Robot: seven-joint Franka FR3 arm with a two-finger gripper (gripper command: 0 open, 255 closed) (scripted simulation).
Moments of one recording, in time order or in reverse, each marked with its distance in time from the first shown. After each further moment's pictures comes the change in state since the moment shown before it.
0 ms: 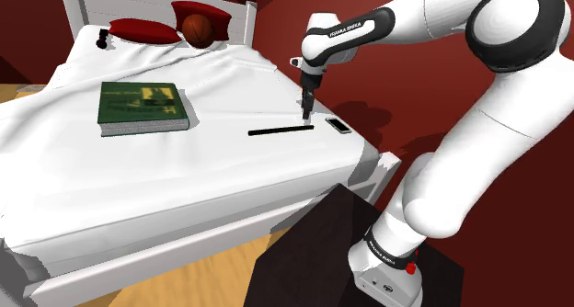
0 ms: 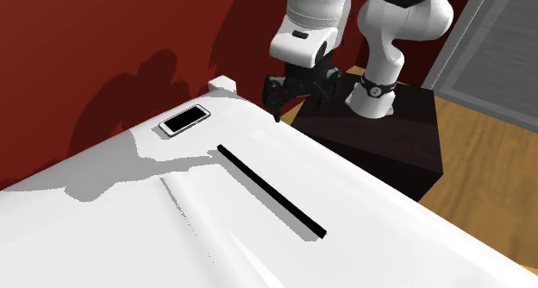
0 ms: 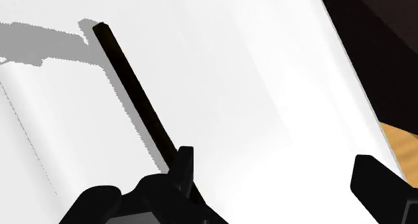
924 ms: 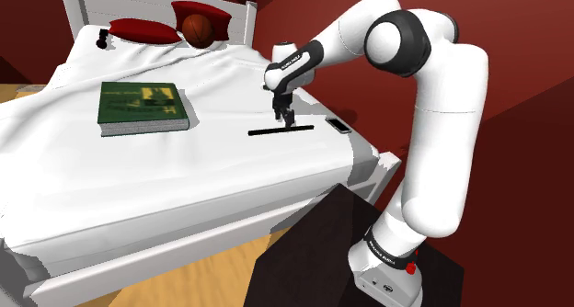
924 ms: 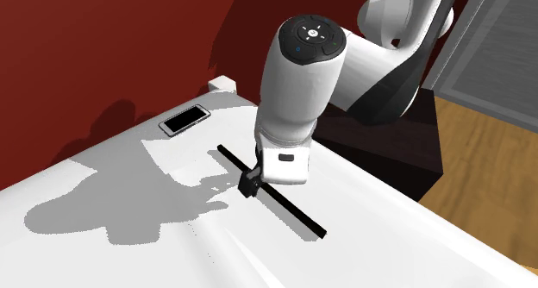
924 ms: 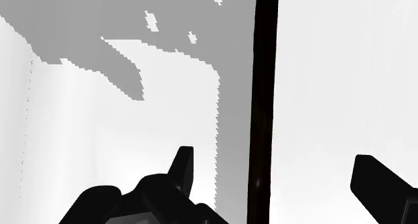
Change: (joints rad) arm -0.029 0.483 0.043 0.269 0.054 0.180 -0.492
